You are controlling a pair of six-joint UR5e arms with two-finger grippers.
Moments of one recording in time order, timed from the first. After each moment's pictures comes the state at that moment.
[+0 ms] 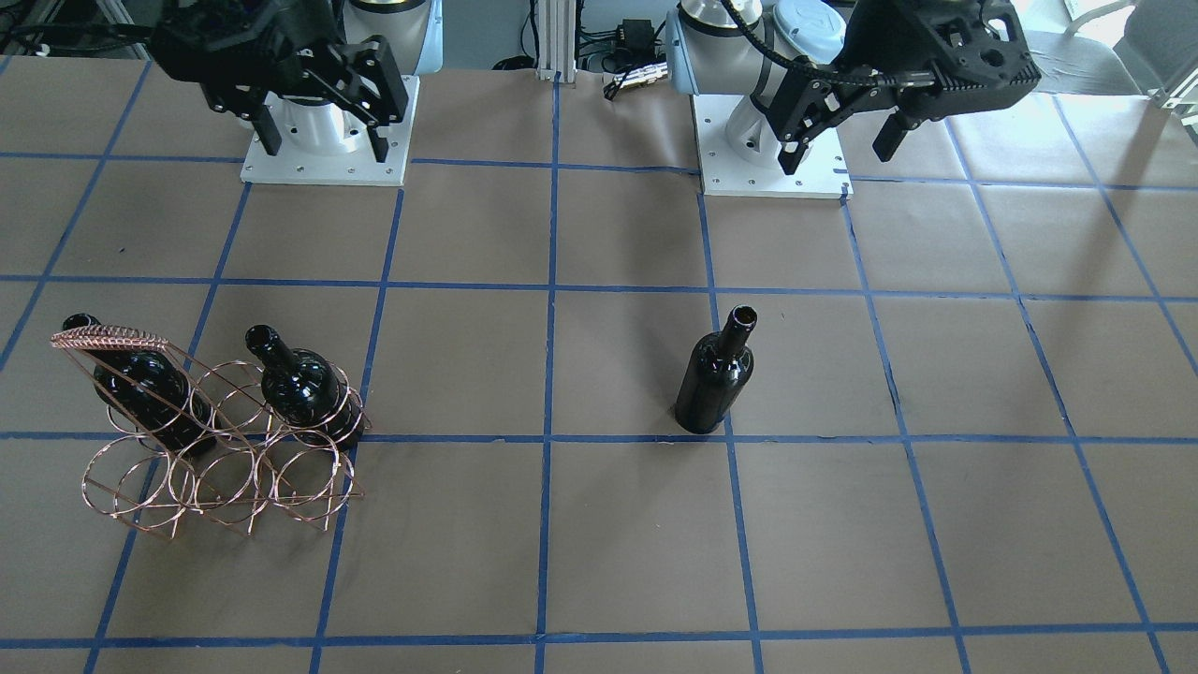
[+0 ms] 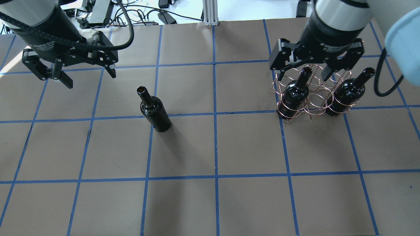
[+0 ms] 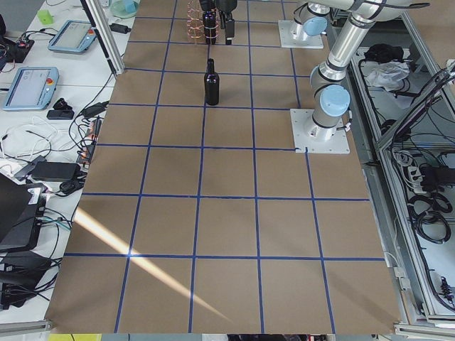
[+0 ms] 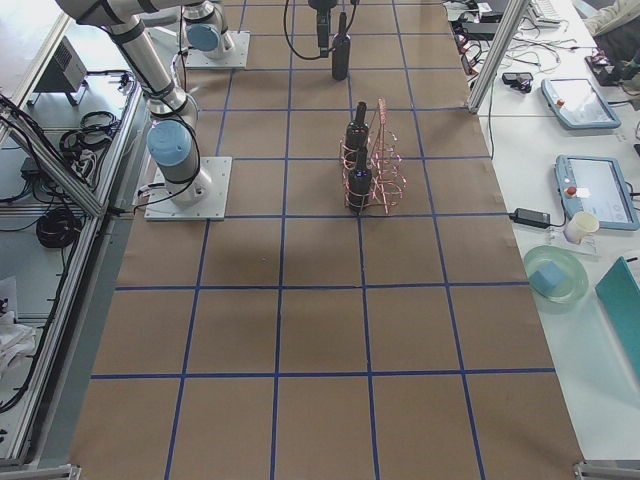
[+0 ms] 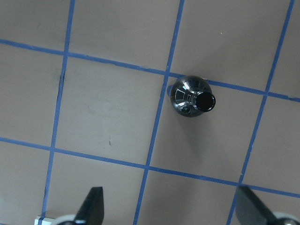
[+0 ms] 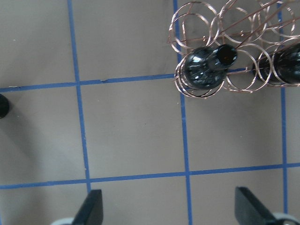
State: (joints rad) left arm -1.54 -1.49 -1.47 -1.78 1.55 -0.21; right arm 1.74 -1.66 1.53 -1.51 -1.57 0.26
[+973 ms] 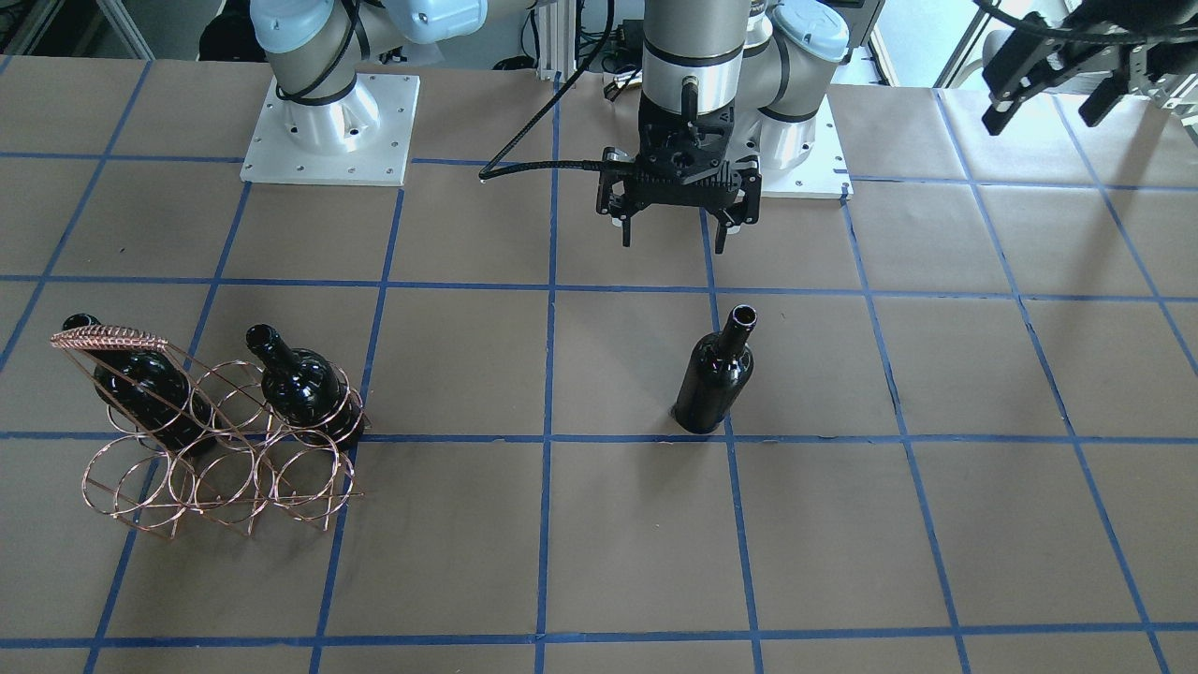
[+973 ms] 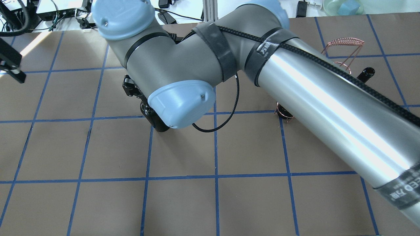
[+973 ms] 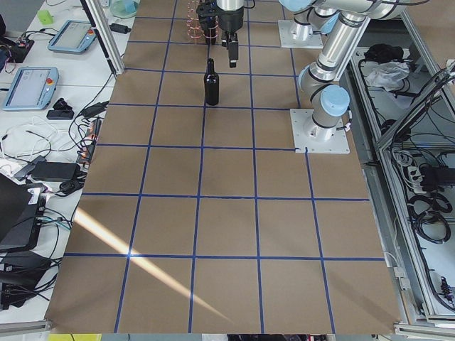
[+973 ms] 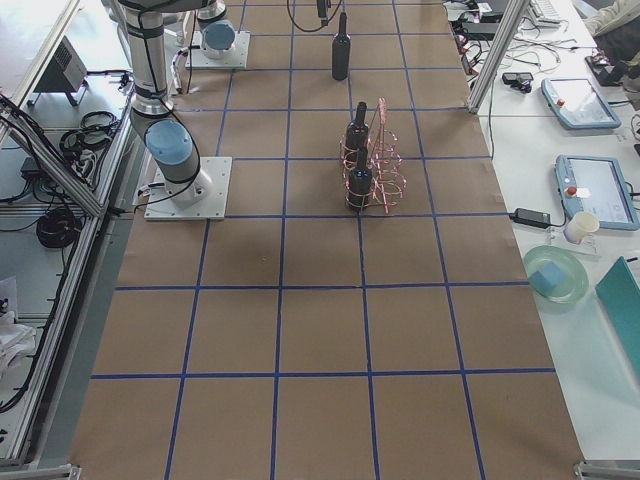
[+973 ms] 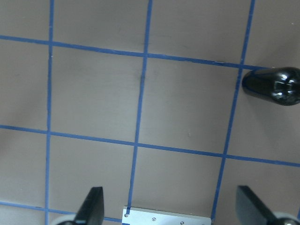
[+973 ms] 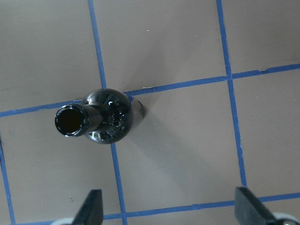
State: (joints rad) left arm -1.14 -1.44 -1.41 -1.88 1.63 0.27; right arm 2.21 -1.25 1.35 -1.82 -1.58 0.79
